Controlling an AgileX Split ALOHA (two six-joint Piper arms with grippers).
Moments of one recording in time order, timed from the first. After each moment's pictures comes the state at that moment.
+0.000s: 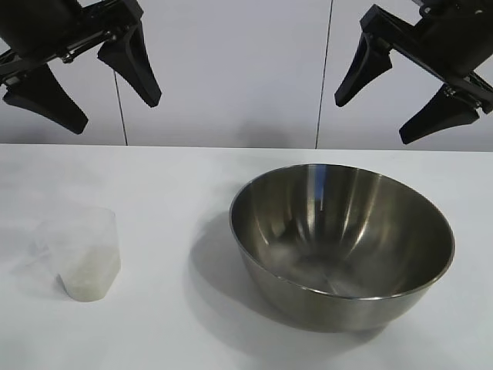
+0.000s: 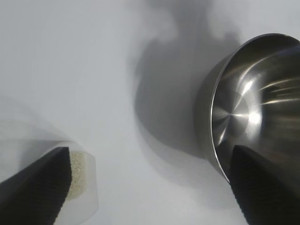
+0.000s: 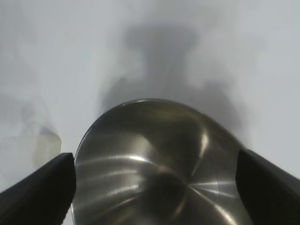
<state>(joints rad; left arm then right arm) -0.32 1.68 -1.31 -0.46 0.86 0.11 0.04 1.70 -1.26 0.34 0.99 -0.22</state>
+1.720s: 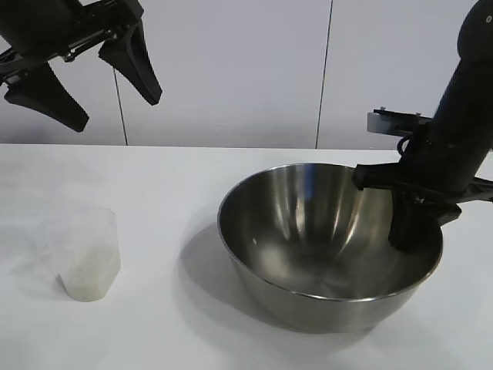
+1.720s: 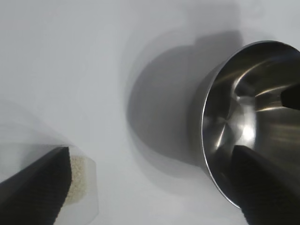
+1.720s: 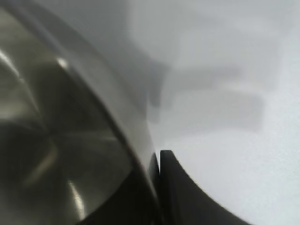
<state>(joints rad) -0.32 1.68 -1.31 -0.46 0.85 0.11 0.00 1.85 -1.13 0.55 0.81 -0.42</state>
